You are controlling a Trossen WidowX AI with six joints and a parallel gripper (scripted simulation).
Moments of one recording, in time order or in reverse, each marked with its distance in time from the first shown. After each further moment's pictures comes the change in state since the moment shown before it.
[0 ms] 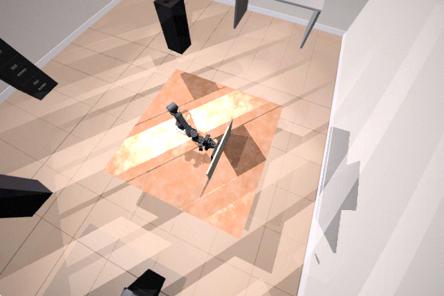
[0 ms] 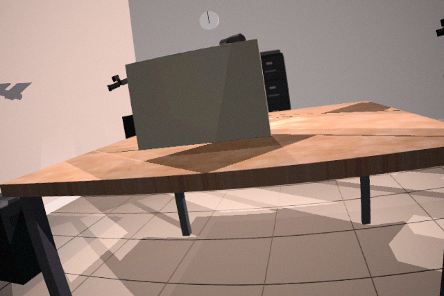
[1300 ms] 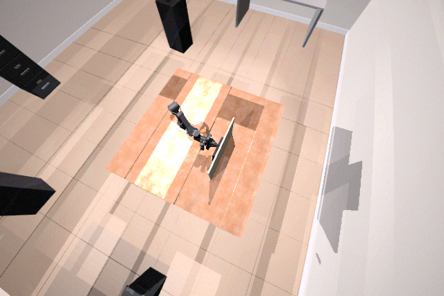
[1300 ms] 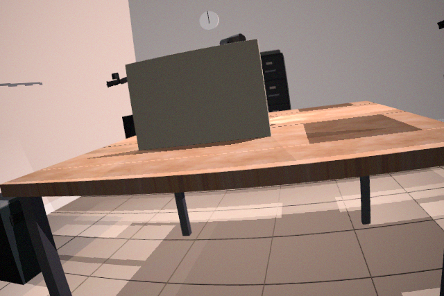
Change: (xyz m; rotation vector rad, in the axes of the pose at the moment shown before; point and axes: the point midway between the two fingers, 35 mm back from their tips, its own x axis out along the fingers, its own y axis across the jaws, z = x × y) arm 0.000 0.001 0.000 0.004 -0.003 -0.009
